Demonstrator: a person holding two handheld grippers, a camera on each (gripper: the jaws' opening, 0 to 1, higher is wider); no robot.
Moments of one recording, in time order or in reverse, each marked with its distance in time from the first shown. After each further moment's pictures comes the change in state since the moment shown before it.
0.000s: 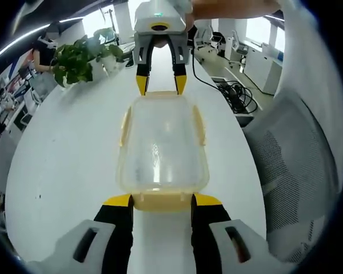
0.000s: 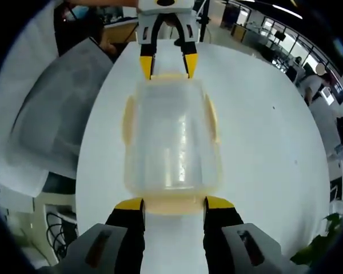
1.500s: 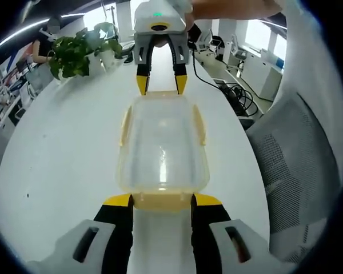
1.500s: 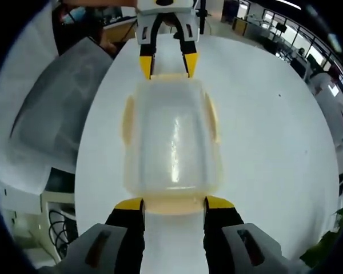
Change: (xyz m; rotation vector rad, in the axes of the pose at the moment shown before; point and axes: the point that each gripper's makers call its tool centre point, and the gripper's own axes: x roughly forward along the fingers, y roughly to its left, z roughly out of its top) left arm 0.024 0.005 -0.009 -0.035 -0.016 -0.051; right arm 0.017 -0.004 -0.015 0.036 0.014 0.064
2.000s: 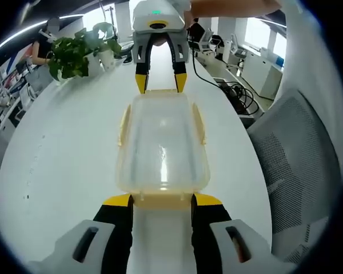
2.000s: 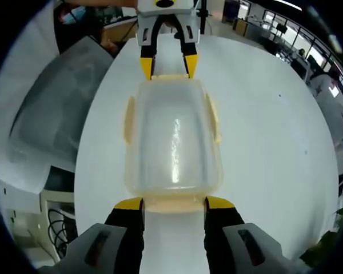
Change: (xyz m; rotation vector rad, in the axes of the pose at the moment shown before) left arm 0.004 -0.001 0.000 0.016 -0.002 0.012; right arm -0.001 0.001 -0.003 -0.003 0.002 -0.005
